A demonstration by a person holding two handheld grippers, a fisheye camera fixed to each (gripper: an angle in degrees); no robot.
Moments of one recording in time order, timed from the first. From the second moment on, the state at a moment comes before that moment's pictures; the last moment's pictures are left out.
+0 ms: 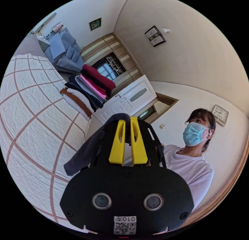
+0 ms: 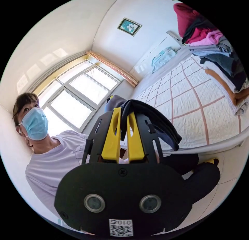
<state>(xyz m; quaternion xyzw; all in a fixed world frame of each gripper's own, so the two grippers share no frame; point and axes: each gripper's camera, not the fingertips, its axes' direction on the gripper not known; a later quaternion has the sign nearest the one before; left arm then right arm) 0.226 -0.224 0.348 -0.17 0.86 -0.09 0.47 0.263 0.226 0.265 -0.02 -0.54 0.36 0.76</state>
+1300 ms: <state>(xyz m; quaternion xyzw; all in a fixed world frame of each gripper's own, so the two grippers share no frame) 0.804 -0.554 0.582 -0.32 0.87 0.09 0.35 0.513 0.121 0.278 0.06 -0.34 0.55 0.76</state>
